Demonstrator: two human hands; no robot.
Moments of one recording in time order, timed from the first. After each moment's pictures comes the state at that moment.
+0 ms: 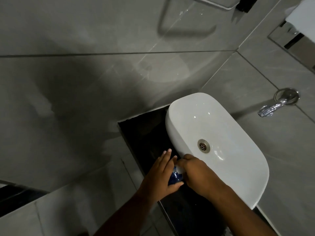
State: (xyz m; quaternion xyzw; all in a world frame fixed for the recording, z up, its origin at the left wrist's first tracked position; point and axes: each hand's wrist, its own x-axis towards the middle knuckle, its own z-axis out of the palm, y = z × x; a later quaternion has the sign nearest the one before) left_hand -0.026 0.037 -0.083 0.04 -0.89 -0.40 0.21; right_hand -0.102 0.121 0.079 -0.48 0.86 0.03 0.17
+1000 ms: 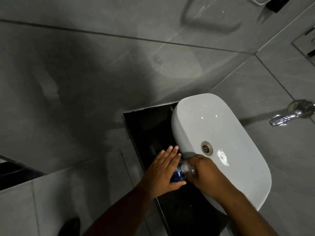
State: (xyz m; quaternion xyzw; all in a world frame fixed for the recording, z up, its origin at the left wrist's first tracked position) left_hand -0.036 0.043 -0.093 0.05 -0.91 -0.33 0.23; right_hand -0.119 0.134 0.082 -0.46 0.87 -0.03 0.18
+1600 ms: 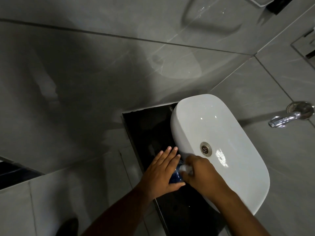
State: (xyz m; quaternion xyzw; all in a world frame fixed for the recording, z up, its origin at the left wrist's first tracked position) left_hand -0.038 0.044 -0.094 0.06 -0.92 -0.32 0.24; right_hand -0.122 0.133 0.064 -0.40 0.90 -0.04 0.17
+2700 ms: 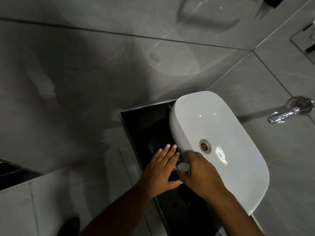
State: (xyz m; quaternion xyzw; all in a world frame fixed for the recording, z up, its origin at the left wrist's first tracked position) left_hand -0.038 0.041 -0.093 0.06 -0.92 -0.32 0.22; right_hand -0.104 0.128 0.071 -0.39 0.91 -0.02 0.13
